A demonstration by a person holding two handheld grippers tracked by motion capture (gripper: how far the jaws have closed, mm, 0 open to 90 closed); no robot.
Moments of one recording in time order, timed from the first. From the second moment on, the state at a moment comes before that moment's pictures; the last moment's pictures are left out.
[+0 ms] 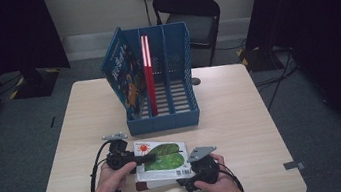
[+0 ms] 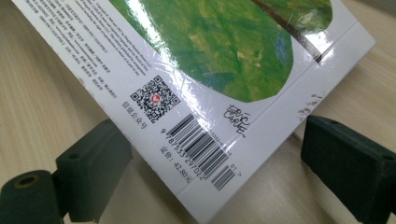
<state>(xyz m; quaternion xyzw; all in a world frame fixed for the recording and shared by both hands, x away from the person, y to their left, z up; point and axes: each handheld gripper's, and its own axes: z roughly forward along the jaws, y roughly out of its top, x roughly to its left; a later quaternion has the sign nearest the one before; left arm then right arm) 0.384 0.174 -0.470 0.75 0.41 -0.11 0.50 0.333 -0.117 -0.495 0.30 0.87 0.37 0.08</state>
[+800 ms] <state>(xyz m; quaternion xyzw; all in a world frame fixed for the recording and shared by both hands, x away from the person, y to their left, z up) 0.384 0.175 -0.468 0.77 0.37 -0.10 0.50 0.331 -0.125 -0.486 0.29 0.88 0.38 0.06</state>
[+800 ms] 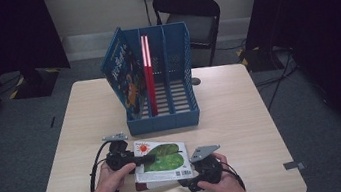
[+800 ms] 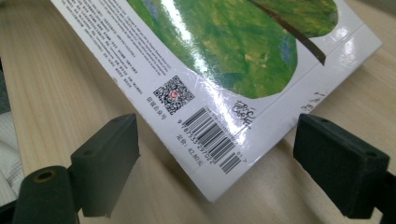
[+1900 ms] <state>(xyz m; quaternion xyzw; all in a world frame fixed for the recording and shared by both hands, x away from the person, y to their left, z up) 0.358 0.170 -0.448 0.82 0.26 -0.05 0.51 0.356 -0.127 -0.475 0.29 0.85 0.43 0.04</state>
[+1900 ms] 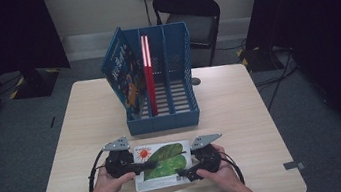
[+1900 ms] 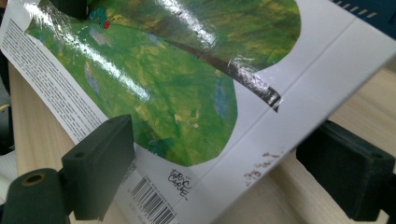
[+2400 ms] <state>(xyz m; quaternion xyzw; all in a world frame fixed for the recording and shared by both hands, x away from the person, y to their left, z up) 0.353 0.166 -0.445 0.82 0.26 -0.01 0.51 0.348 -0.144 -0.453 0.29 0.83 0.46 0.09</state>
